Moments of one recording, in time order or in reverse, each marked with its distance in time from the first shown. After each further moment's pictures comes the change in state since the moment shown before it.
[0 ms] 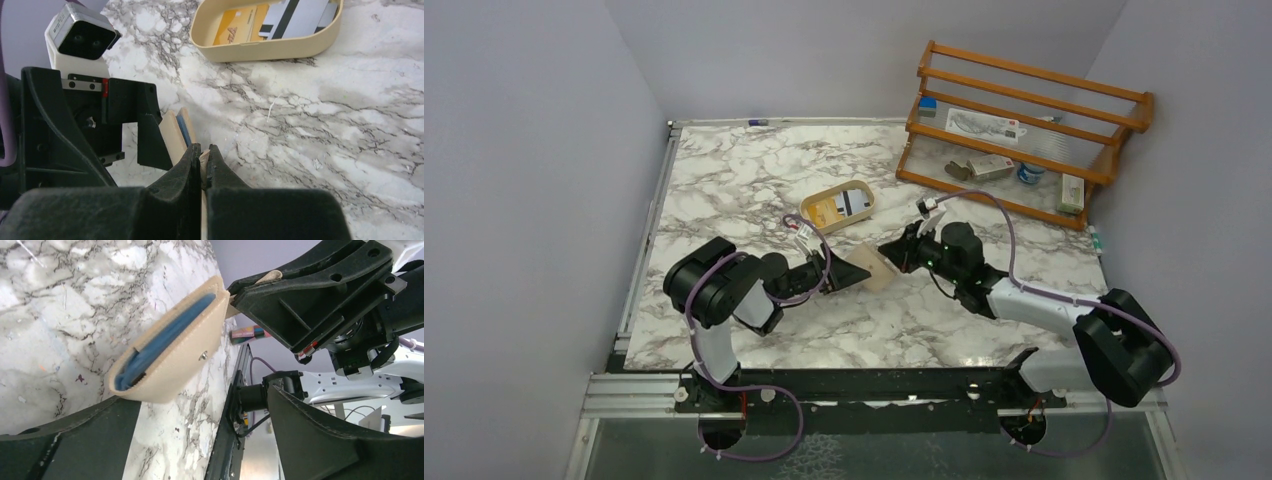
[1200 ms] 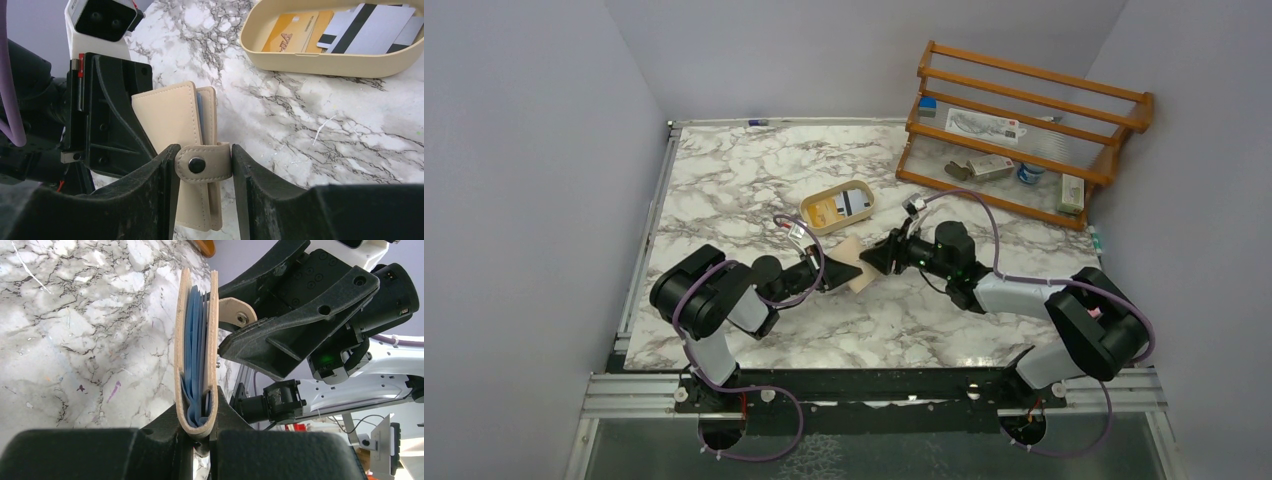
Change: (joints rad) left arm 0.002 -0.084 -0.039 0.001 -0.060 0.028; right arm -0.002 0.142 0.000 0.210 -0.198 0.023
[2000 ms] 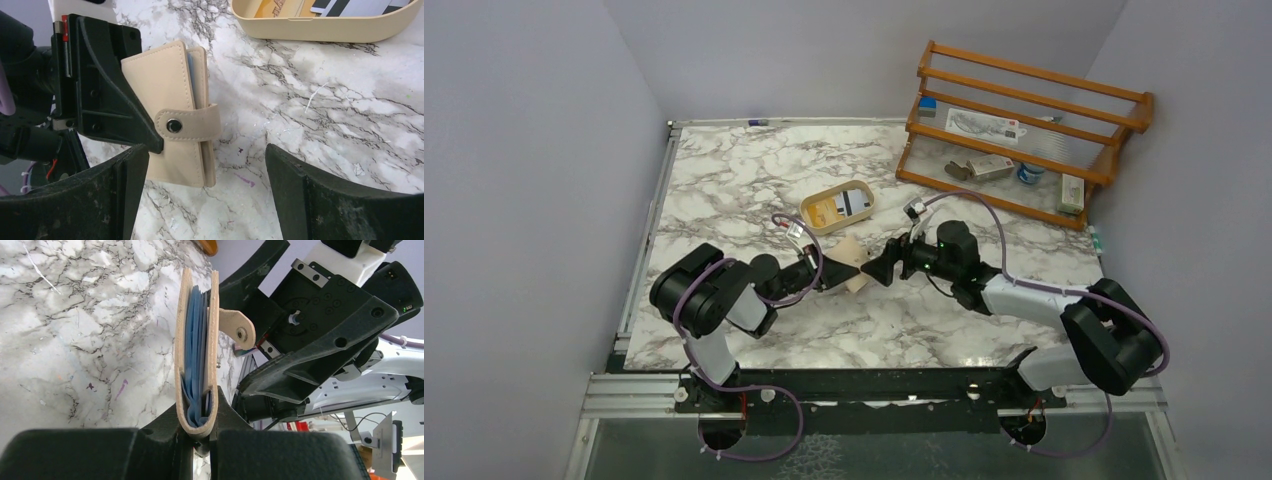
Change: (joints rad) left arm 0.039 0.008 0.000 0.000 0.032 0.014; right arm -0.007 -0.103 -0.001 -0.218 -0.016 -0.051
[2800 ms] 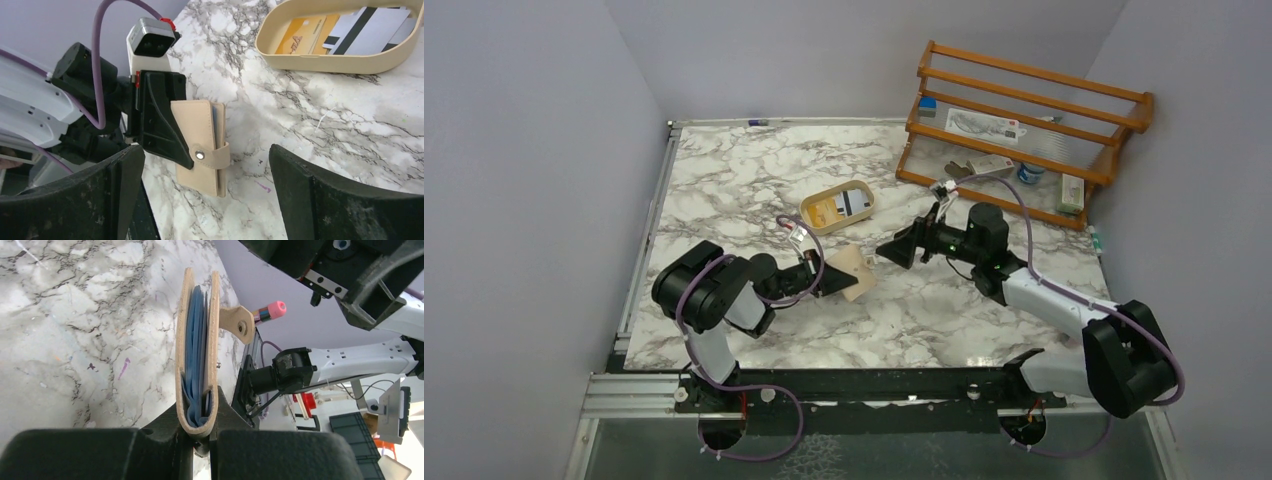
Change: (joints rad) left arm 0.026 0.010 -0.010 0.000 0.149 0.070; right arm -0.185 -0.096 0.044 -0.020 -0.267 0.142
